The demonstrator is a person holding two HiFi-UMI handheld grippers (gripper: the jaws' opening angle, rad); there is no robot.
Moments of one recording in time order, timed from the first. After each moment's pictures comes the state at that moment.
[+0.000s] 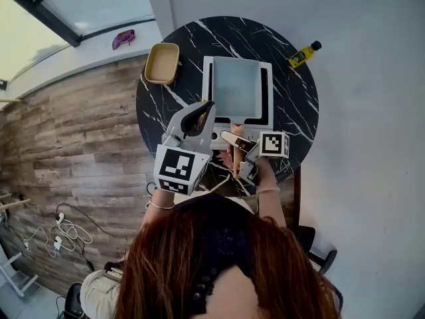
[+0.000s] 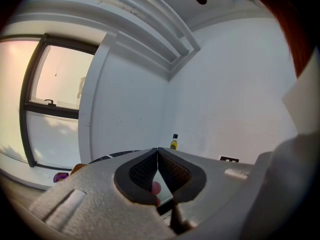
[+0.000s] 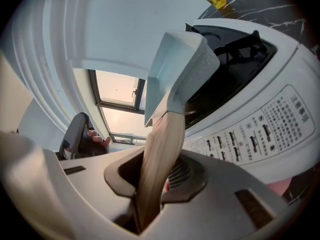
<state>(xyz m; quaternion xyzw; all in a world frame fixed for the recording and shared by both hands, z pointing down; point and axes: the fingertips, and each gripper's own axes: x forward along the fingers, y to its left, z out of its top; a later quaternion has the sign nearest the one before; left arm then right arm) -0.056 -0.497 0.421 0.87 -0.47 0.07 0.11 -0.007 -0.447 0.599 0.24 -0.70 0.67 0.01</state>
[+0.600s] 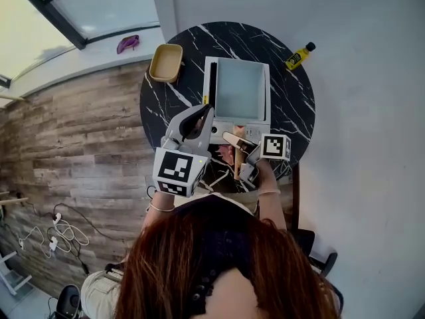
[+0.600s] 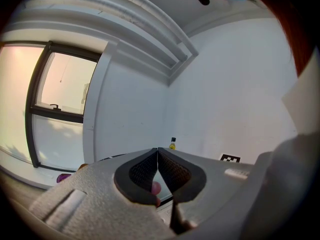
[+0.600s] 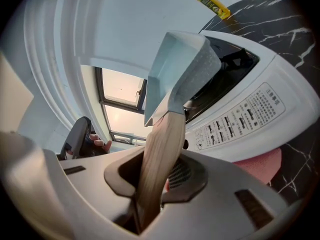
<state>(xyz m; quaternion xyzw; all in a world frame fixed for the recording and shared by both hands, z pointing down) -0.061 -0.450 0.400 0.87 -0.49 0.05 0.09 0.000 -0.415 0.574 0.25 -0.72 0.65 0.01</state>
